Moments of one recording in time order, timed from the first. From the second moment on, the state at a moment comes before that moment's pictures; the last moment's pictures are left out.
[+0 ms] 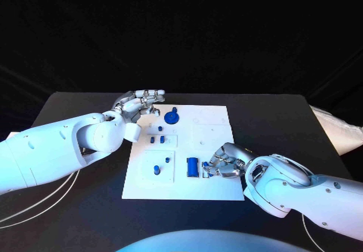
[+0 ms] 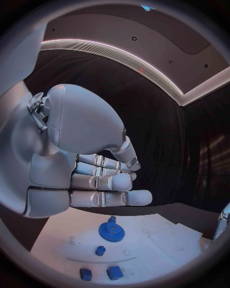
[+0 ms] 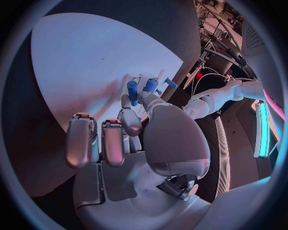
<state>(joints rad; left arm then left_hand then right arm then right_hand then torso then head) 1.16 -0.86 -0.01 1.49 0.09 -0.22 0.34 1.37 -0.08 0.45 -0.08 0.13 0.98 0.17 0.17 0.10 0.98 0.10 0.49 0.21 1.24 0.01 1.11 0.67 0.17 1.22 0.11 0.63 0.83 0.97 -0.91 -0.05 1.88 -1.33 -0.41 -0.53 1.20 -0.07 0.27 0.17 0.45 1.12 0.05 0.25 0.34 1.40 -0.03 1.12 1.20 1.47 -0.09 1.44 1.31 0.08 1.44 0.01 1.37 1.17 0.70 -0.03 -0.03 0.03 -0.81</state>
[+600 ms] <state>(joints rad) 1.16 -0.86 -0.01 1.49 0.09 -0.22 0.33 1.37 -0.08 0.46 -0.09 0.13 0.98 0.17 0.17 0.10 0.97 0.10 0.49 0.21 1.23 0.01 1.11 0.67 0.17 1.21 0.11 0.63 0.83 0.97 -0.91 -0.05 1.88 -1.33 -0.38 -0.53 1.14 -0.10 0.22 0.20 0.41 1.14 0.04 0.26 0.35 1.40 -0.03 1.12 1.20 1.46 -0.09 1.44 1.31 0.08 1.44 0.01 1.37 1.16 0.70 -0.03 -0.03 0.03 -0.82</state>
